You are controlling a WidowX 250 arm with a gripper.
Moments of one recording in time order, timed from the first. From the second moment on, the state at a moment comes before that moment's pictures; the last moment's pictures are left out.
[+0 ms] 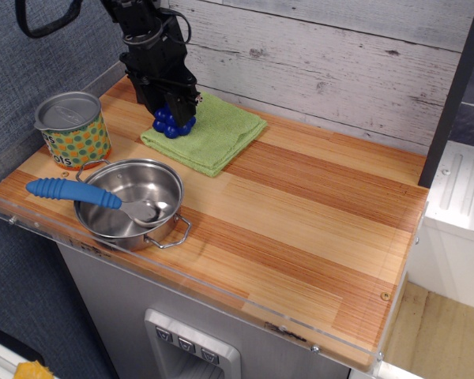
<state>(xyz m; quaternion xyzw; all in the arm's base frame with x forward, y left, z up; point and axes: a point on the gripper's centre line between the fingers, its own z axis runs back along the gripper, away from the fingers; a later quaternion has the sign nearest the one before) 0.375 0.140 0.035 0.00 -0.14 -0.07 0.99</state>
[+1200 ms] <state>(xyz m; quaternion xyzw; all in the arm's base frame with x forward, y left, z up) 0.364 0.117 0.081 0.01 -0.16 -0.03 0.99</state>
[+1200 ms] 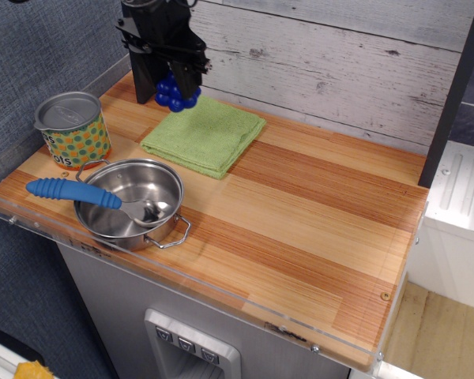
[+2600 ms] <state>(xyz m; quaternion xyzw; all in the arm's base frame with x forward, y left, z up) 0.318 -0.083 0.051 -0.05 -0.14 -0.22 0.96</state>
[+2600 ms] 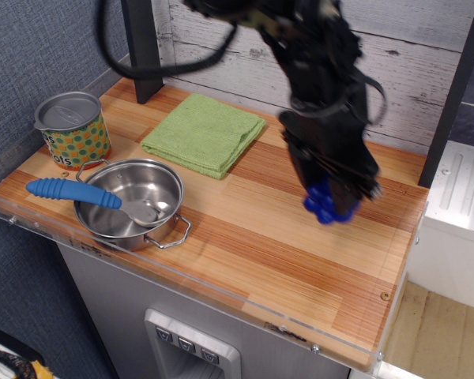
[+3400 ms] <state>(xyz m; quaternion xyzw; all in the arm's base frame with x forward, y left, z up) 0.330 -0.120 0.025 -0.04 -0.12 -0.26 0.96</state>
